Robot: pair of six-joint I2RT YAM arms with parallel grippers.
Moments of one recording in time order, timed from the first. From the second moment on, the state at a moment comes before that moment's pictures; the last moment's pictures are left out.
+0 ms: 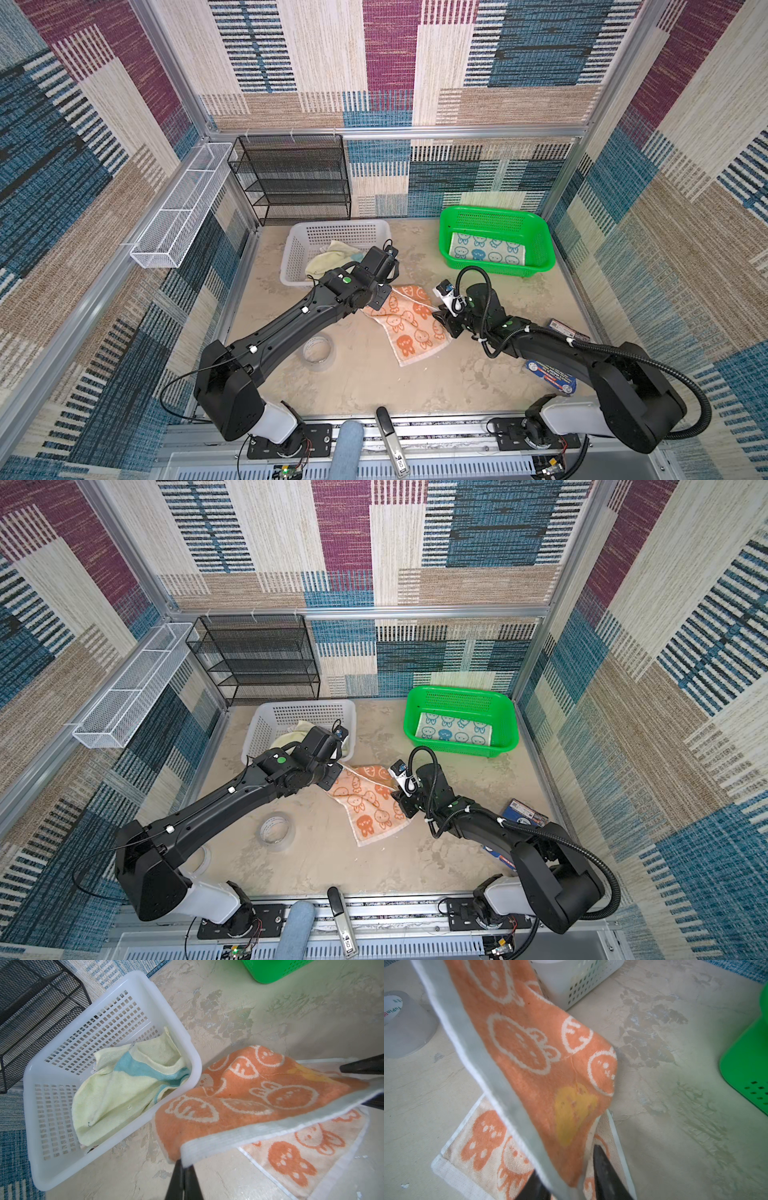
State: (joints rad) left arm -0.72 1.49 1.33 -0.80 -0.36 -0.01; right arm 0.53 1.33 0.57 0.10 -0.24 -0.14
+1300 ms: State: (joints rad) left arm -0.71 1.27 1.69 -0.76 0.04 -0.02; right arm 0.49 0.89 1.23 -0.48 -0.07 -0.11
